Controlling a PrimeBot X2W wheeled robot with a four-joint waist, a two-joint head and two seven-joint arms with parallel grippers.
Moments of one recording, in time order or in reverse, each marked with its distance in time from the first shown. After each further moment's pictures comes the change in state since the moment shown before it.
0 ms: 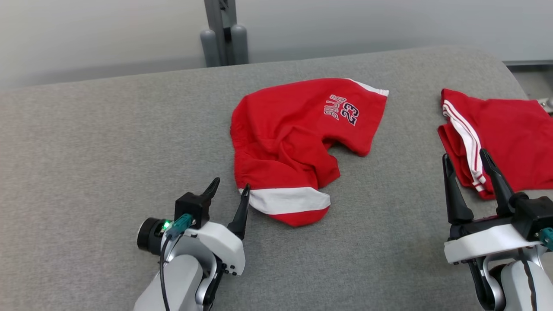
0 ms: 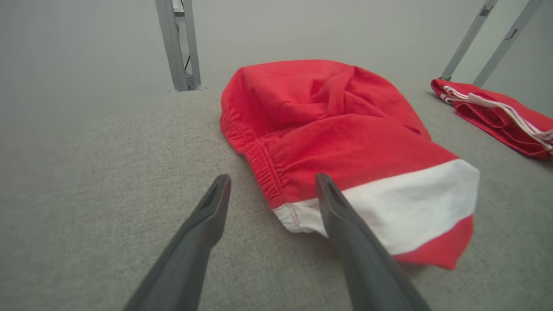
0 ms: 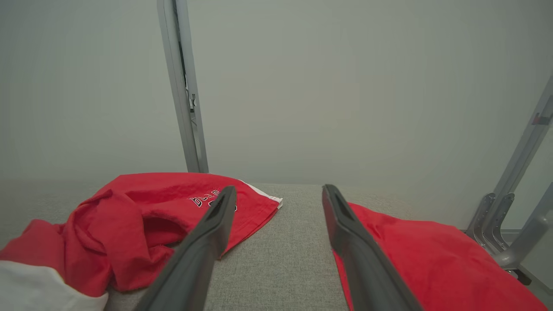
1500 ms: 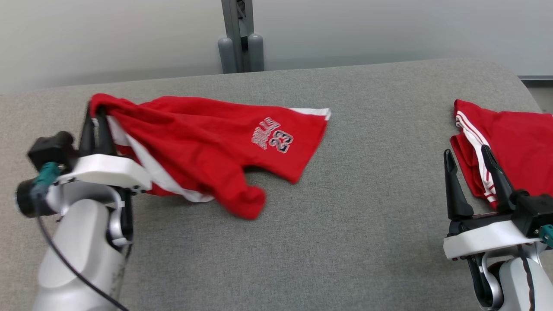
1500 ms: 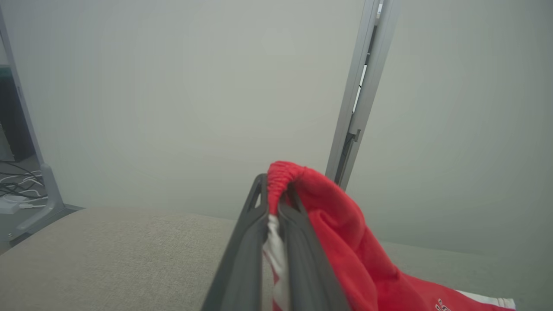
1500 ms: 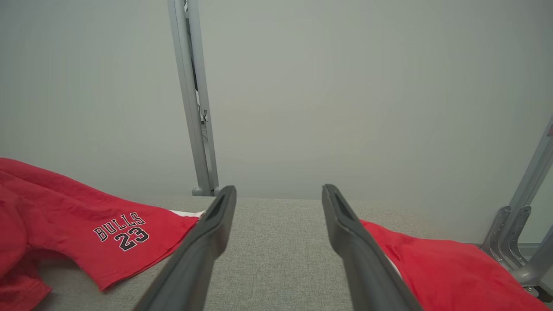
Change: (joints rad) left arm -0.108 0.108 0.357 -0.151 -0.003 0.164 0.001; right arm -0.020 0.026 -0.025 0.005 -0.015 0.000 0.000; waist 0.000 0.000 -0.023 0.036
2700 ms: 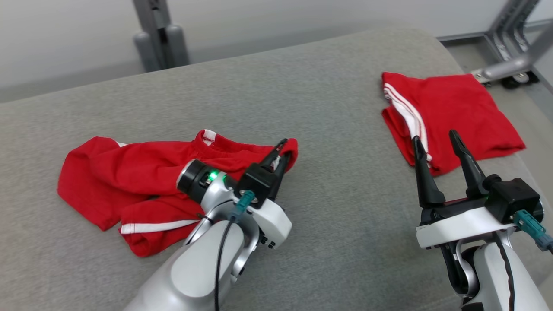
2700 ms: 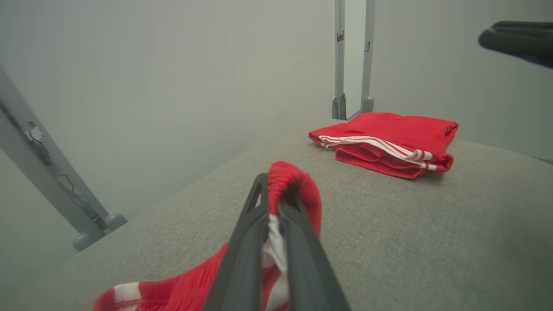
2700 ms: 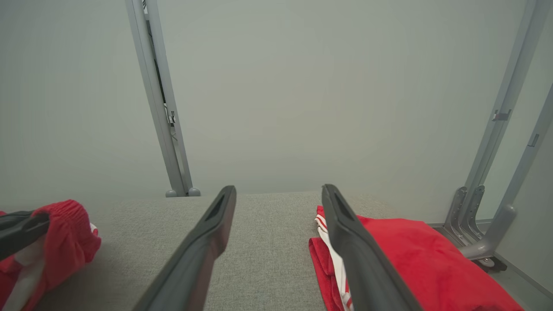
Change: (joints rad) left arm -0.099 -0.107 -0.635 0.071 0.112 -0.083 -0.001; right arm -0.066 0.021 0.106 0.008 0.051 0.000 0.000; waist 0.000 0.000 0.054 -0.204
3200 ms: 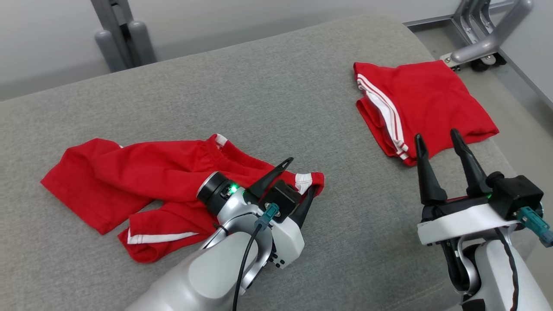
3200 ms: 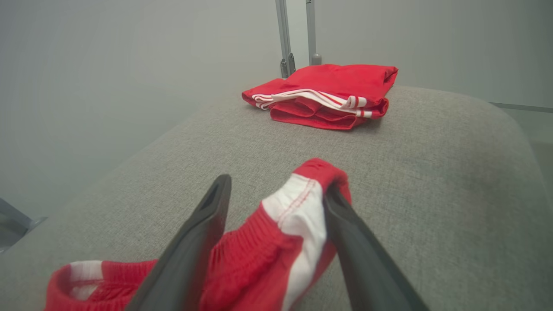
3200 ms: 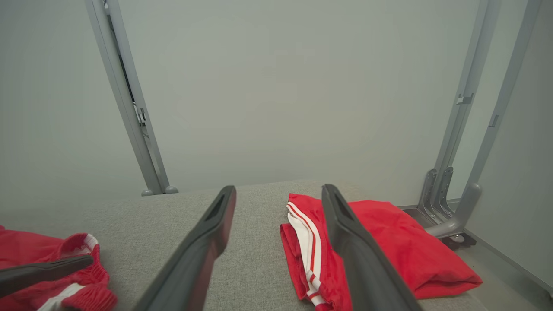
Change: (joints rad) left arm -0.090 0.000 -0.314 0.123 -0.188 0.041 0.005; right arm -0.014 0.004 0.004 0.021 0.040 0.000 0.000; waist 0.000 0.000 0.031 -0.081
